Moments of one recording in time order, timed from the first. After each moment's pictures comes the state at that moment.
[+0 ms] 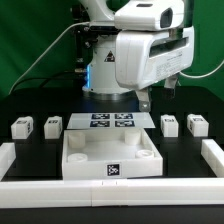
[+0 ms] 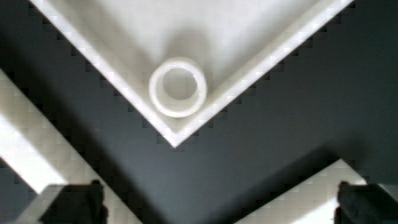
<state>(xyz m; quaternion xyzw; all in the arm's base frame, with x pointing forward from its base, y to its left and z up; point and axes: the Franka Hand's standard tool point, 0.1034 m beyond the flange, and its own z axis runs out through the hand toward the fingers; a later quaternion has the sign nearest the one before) 0.556 0.052 0.108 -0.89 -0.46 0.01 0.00</state>
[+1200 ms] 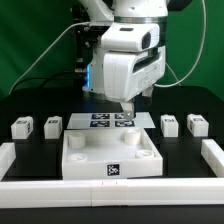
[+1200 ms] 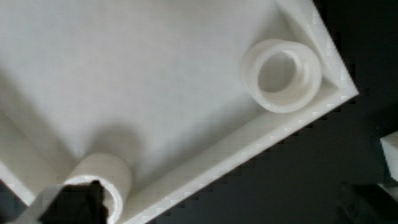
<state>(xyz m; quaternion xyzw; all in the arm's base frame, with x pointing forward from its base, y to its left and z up) 0.496 0.028 0.079 -0.85 -0.53 0.02 0.01</state>
